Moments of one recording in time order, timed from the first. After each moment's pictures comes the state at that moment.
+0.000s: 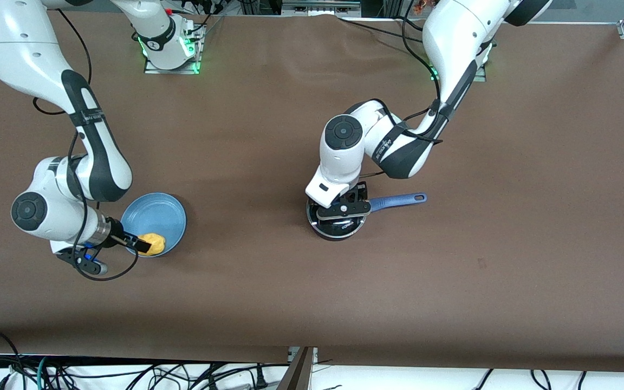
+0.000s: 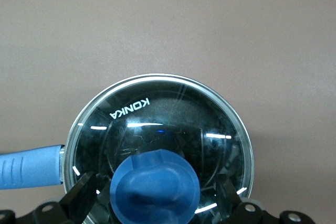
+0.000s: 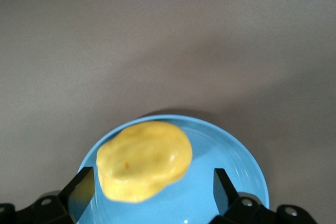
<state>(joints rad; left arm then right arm) -0.46 0.74 -0.28 -1.40 0.28 2.16 -0.95 -0.06 0.71 0.11 -1.53 -0.03 2.23 0.44</state>
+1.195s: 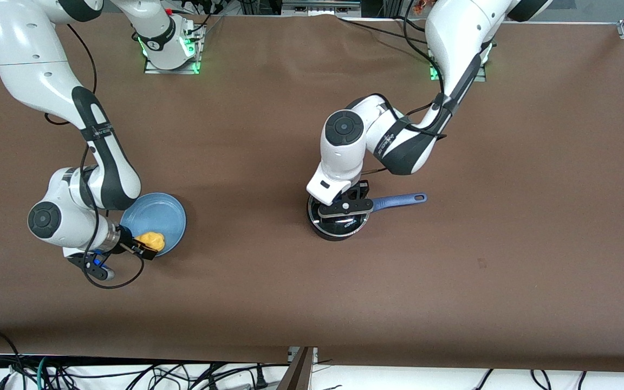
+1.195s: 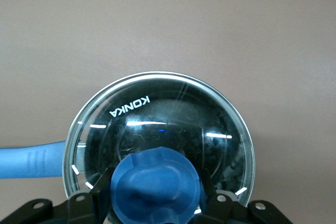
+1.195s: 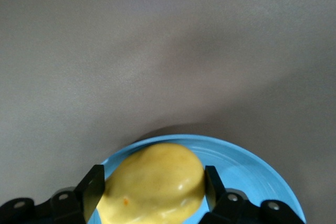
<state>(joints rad) -0.45 0.69 -0.28 -1.39 0.28 2.10 -0.95 -0.06 0.77 0.12 -1.51 -0.02 2.29 0.51</state>
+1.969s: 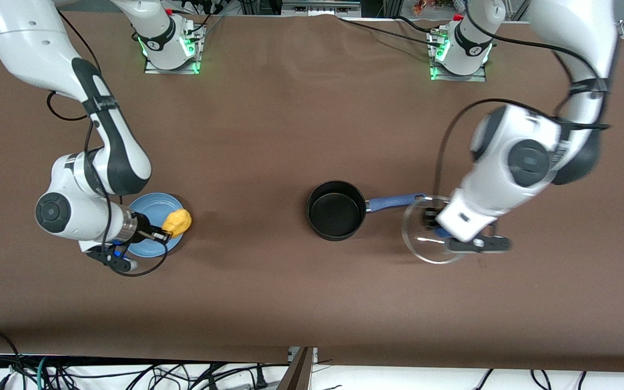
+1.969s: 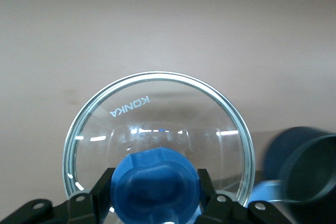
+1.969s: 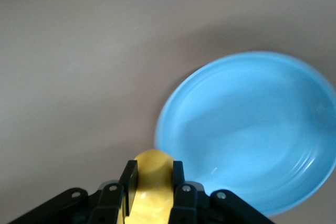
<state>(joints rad) -0.03 0.49 -0.22 -1.49 0.09 1.98 -0.24 -0.05 0.66 0.27 -1.50 -0.02 2.07 0.56</state>
